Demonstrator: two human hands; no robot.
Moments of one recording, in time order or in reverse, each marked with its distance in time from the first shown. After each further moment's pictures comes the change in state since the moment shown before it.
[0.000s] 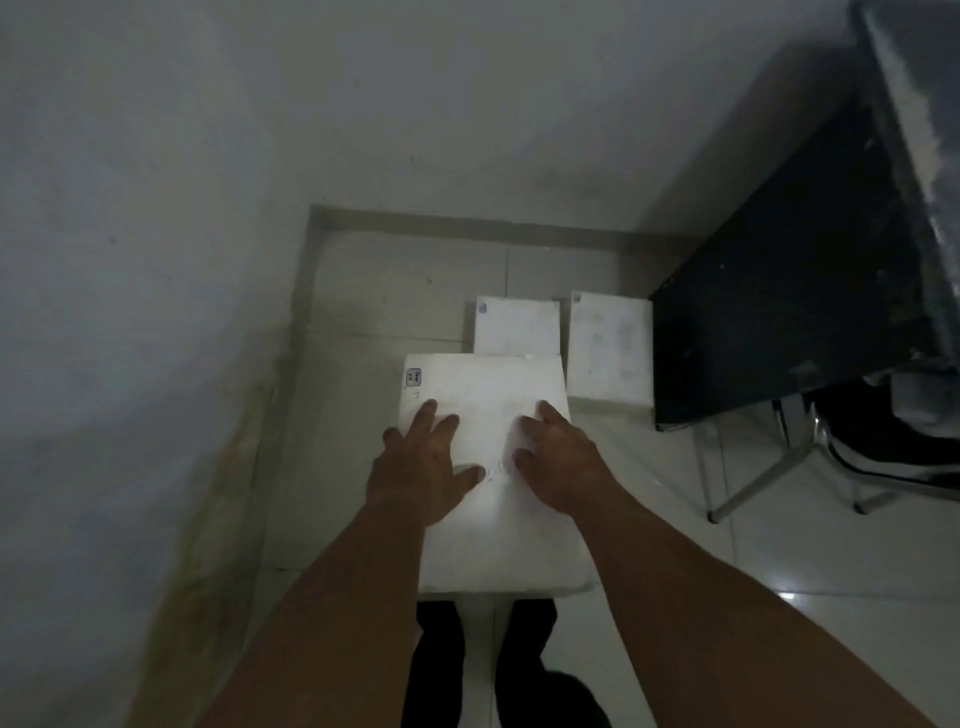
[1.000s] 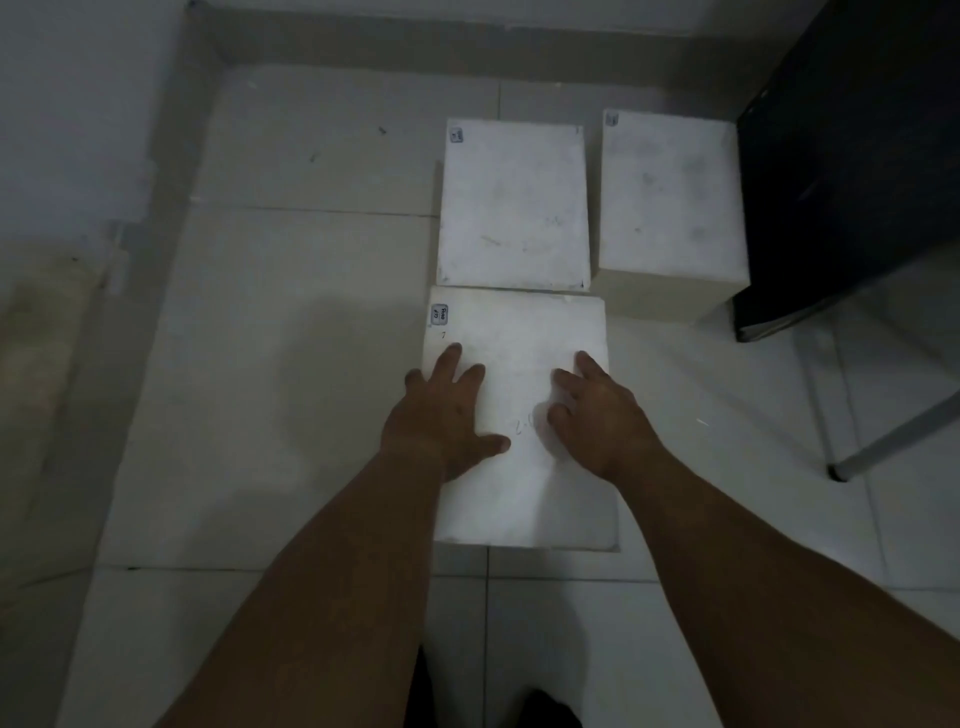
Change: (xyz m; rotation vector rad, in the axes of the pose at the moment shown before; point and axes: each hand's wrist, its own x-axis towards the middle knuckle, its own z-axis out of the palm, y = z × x) left_hand 0.199 -0.025 0.320 0.064 -0.005 0.114; right_hand 0.193 0.199 0.264 -0.011 0.127 0.000
